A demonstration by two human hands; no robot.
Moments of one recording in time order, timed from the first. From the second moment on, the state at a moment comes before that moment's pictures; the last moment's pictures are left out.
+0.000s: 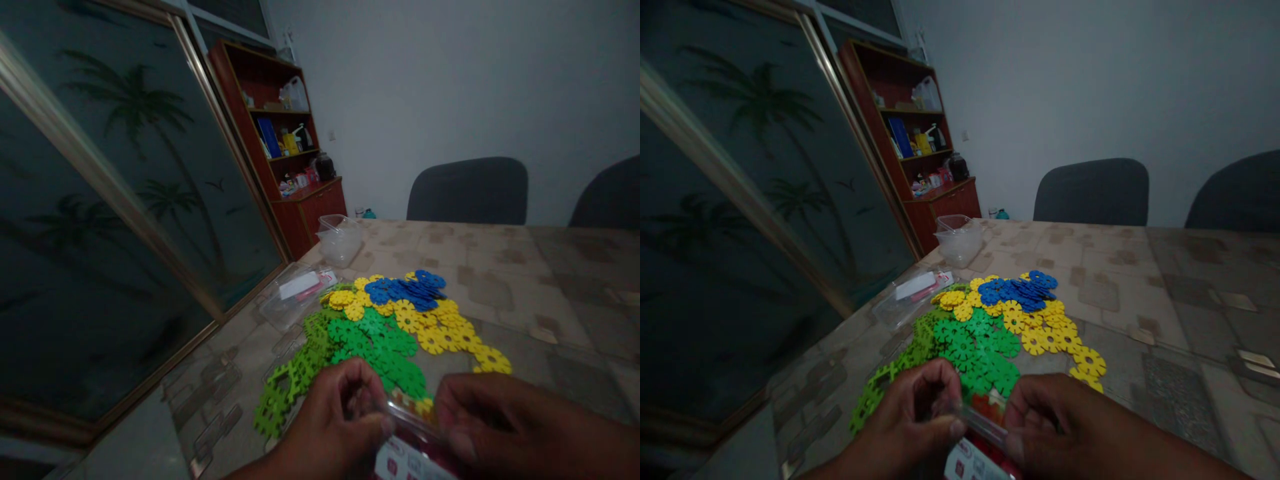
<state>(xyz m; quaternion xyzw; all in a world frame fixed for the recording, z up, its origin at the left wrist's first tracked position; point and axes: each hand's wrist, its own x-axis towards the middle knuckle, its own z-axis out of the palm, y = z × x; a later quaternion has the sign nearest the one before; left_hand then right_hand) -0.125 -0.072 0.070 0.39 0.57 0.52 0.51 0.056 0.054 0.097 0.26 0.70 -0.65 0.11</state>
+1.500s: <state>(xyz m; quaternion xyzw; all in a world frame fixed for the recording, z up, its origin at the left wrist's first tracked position) -0.149 -0.064 0.072 0.35 0.50 0.42 0.67 0.012 0.048 0.087 0.25 0.64 -0.72 0.08</state>
